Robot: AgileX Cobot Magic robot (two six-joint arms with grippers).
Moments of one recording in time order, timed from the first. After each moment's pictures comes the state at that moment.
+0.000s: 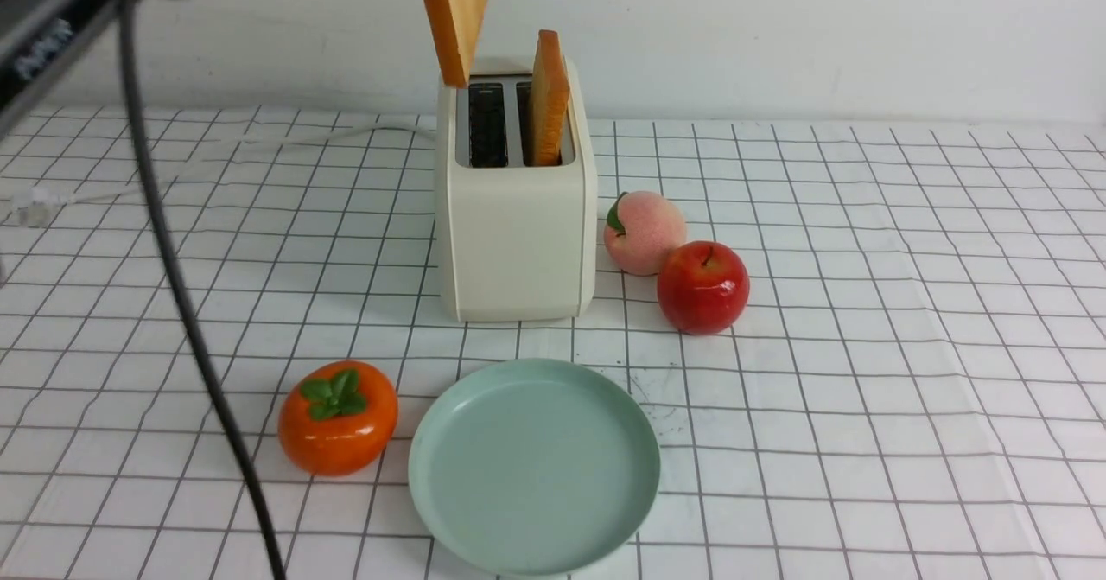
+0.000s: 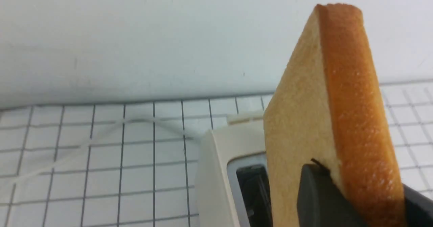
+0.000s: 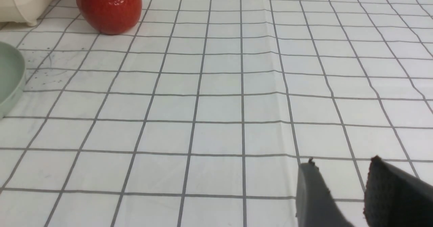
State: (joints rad) right arm -0.01 -0.01 0.02 0.05 0.39 0.00; left arm -0.40 1.95 -2.23 0.22 0.78 -0.36
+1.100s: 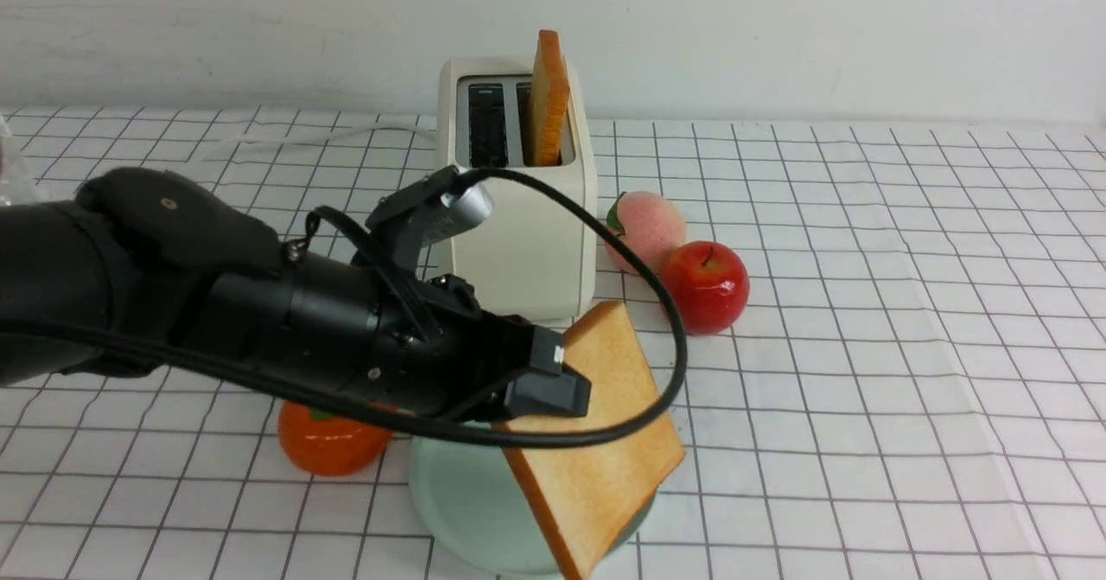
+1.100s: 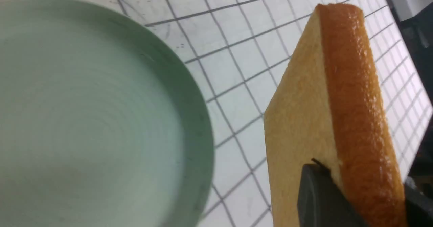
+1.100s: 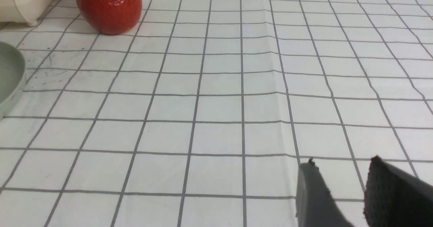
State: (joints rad) right arm -0.01 -0.01 0.02 0.05 0.39 0.00; left arm -0.40 1.54 -0.96 -1.14 0.63 0.71
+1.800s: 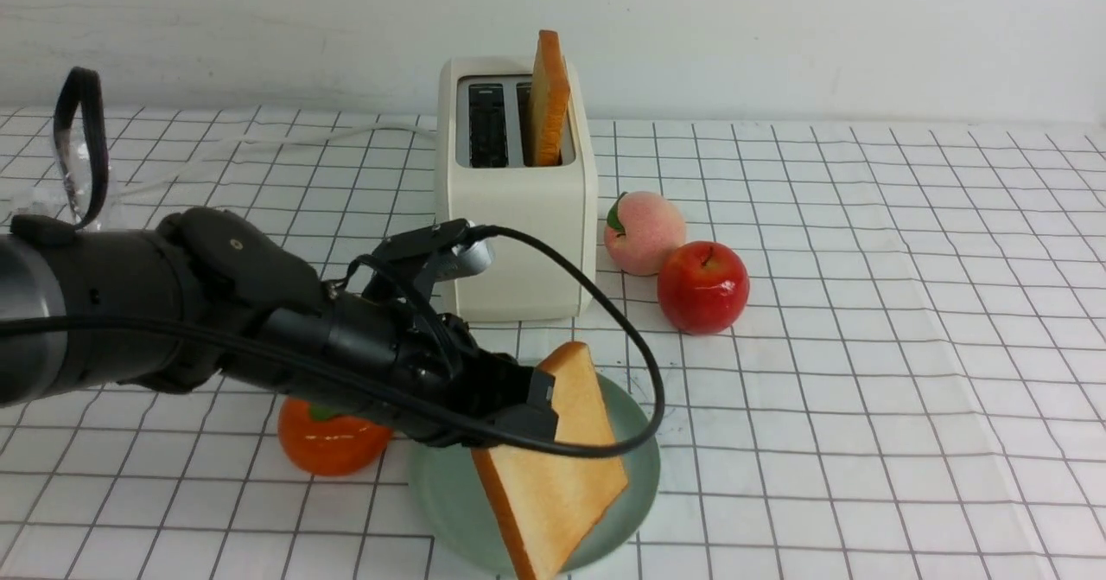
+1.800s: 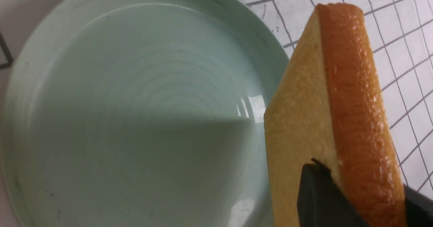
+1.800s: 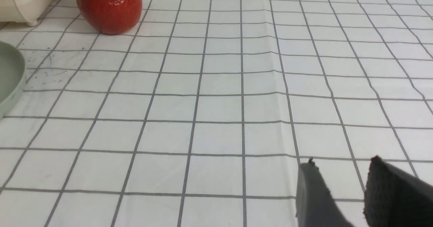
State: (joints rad) right arm -0.01 -0.01 0.02 0.05 0.39 0.00; left arm -0.40 1.65 -0.96 -1.05 0.55 0.69
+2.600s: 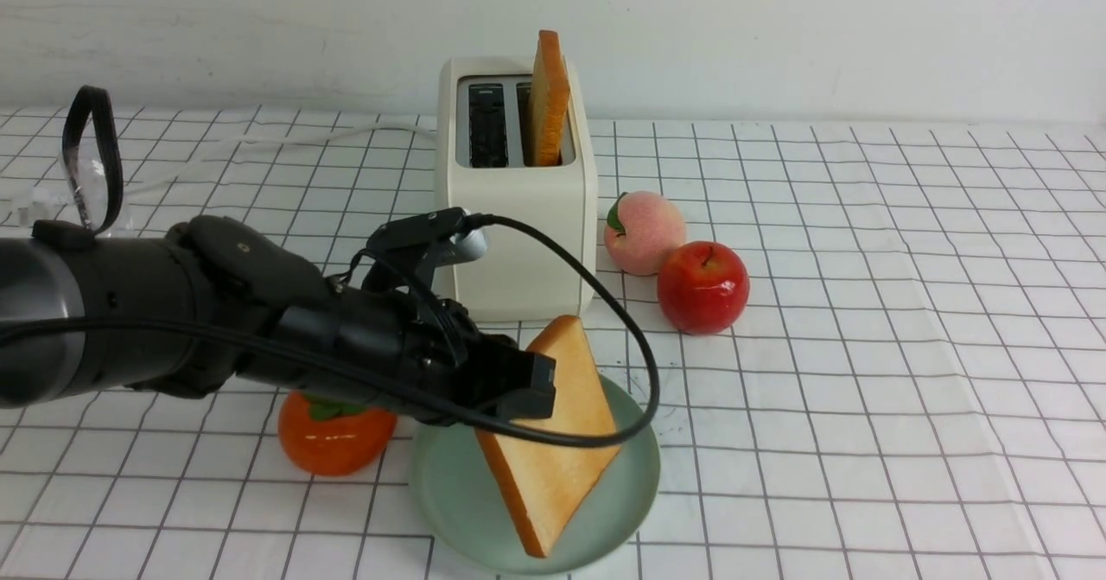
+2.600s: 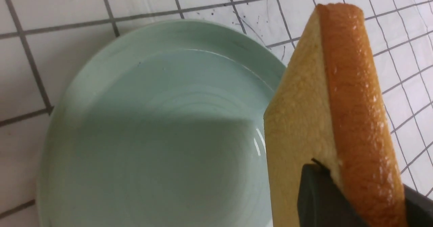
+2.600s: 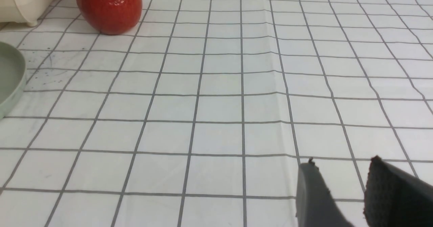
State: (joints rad) right arm -0.01 -0.01 0.02 0.05 0.39 0.00; left arm -0.40 1.66 -0.96 -1.13 0.46 0.79
